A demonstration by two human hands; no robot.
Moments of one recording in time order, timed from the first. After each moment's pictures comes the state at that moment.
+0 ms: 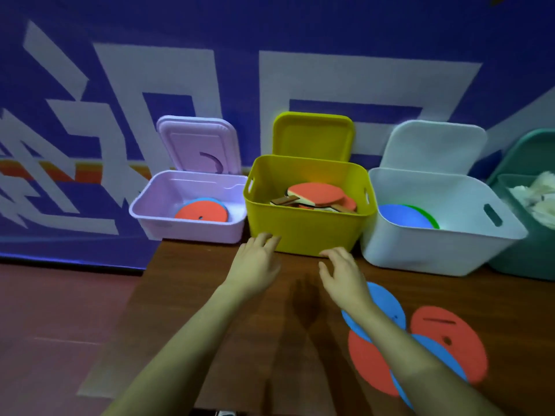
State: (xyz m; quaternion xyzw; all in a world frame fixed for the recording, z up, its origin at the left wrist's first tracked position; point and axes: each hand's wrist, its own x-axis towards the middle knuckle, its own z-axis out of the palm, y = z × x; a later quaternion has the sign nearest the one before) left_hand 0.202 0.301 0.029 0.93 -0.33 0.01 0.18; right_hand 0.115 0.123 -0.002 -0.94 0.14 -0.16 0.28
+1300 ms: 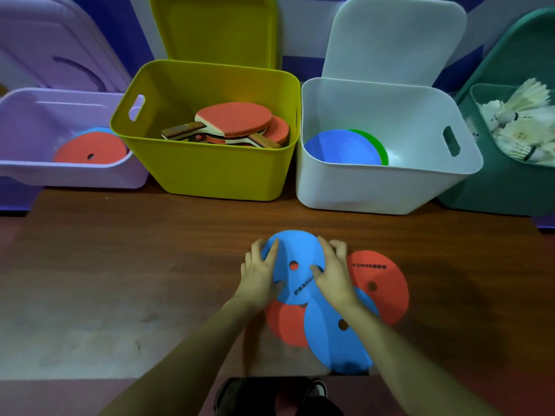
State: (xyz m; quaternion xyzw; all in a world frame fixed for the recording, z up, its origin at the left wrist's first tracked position) left_hand 0.096 0.130 -0.117 0.91 -0.28 -0.21 0.22; right_hand 0.025 -0.021 -0.110 -0.88 0.27 -0.02 0.39
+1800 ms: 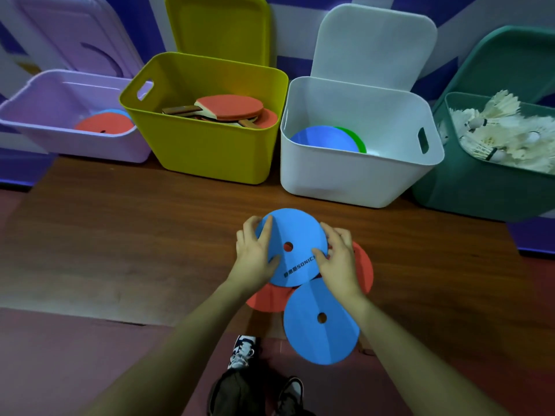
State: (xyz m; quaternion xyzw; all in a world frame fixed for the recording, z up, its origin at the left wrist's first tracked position) left_hand 0.030 0.098 -0.077 0.92 -0.24 -0.09 0.28; right_hand -0.040 -0.059 -0.069 -0.84 0.22 -0.11 0.48
